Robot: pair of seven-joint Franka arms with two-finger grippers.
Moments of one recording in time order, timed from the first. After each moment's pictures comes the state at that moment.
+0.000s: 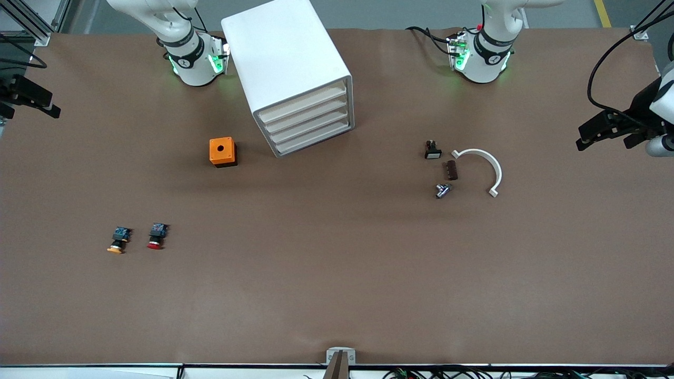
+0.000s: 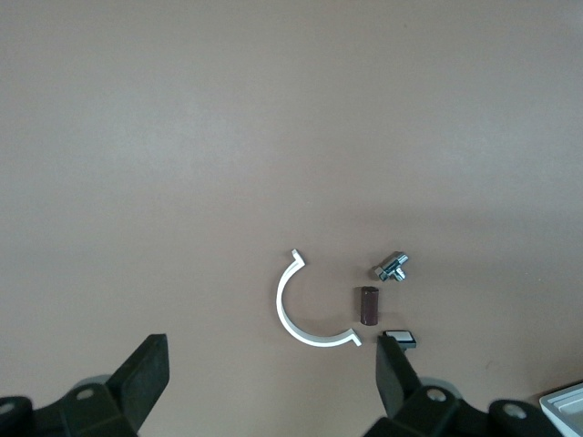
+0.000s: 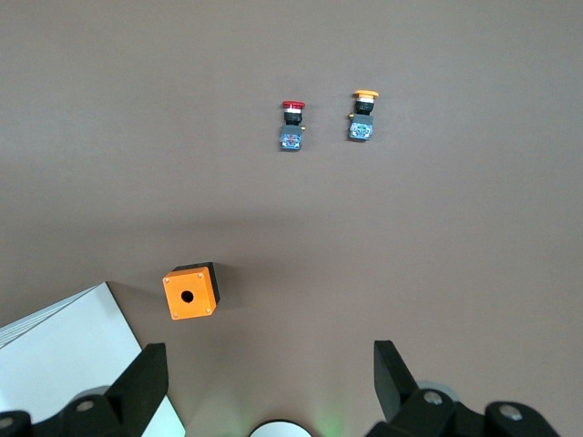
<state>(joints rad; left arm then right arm) -0.02 0.00 -0.01 -1.59 -0.01 1.61 -0.07 0.03 -0.11 -0.15 -1.61 0.02 1.45 -0.09</state>
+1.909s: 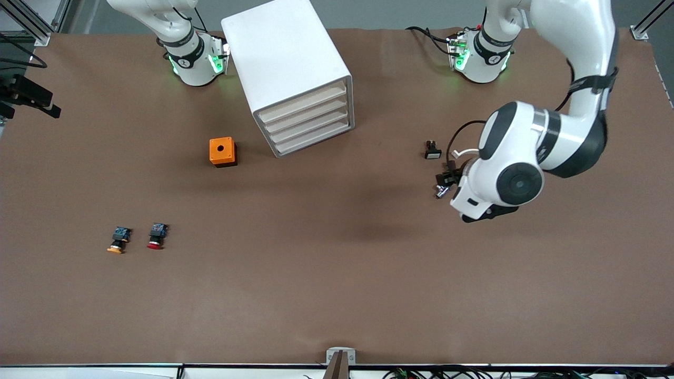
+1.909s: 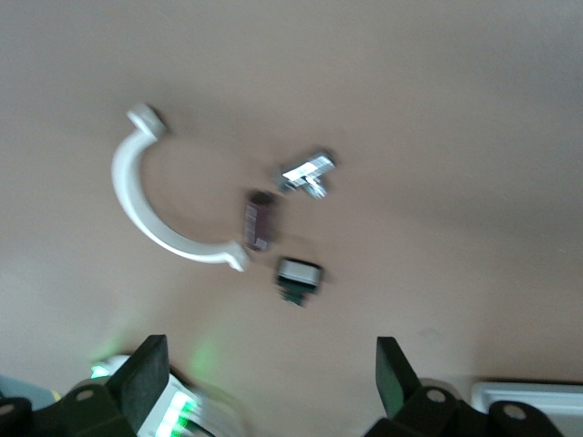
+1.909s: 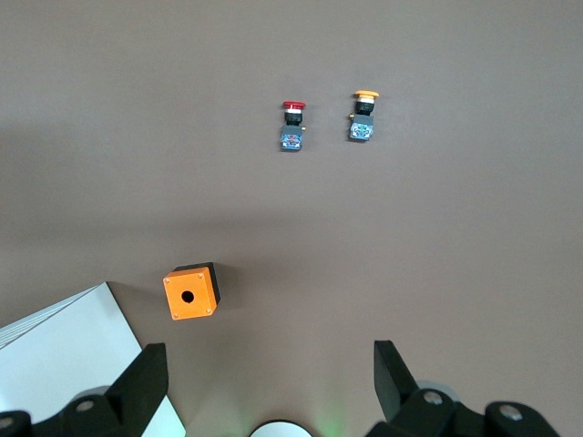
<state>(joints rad) -0.36 0.49 -0.02 -1.50 -0.14 1.51 -0.63 0.03 -0.11 -0.15 -1.60 0.02 1.45 -0.09</state>
